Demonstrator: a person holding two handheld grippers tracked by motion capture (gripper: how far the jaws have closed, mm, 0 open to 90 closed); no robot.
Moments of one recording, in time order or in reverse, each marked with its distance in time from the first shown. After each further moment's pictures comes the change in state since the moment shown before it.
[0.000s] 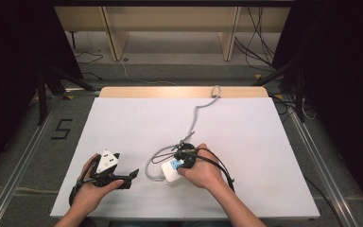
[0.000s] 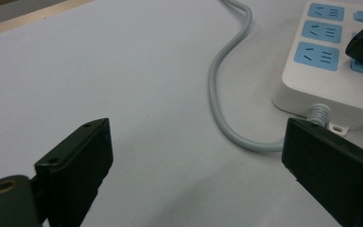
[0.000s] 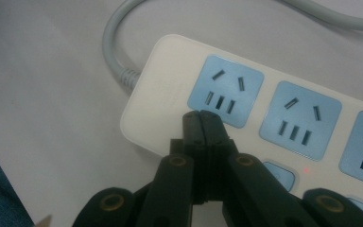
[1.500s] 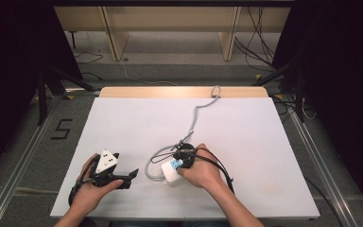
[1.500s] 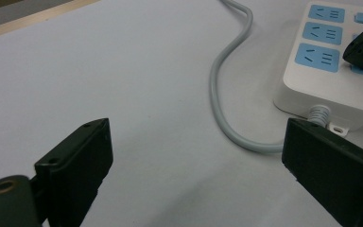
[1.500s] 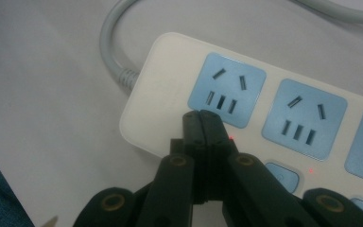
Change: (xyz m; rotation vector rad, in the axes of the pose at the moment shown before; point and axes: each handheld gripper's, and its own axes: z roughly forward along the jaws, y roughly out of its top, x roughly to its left) left arm 0.001 0.000 -0.001 -0.006 0.003 -0.004; right arm 0.001 0.002 0.003 0.015 0.000 0.022
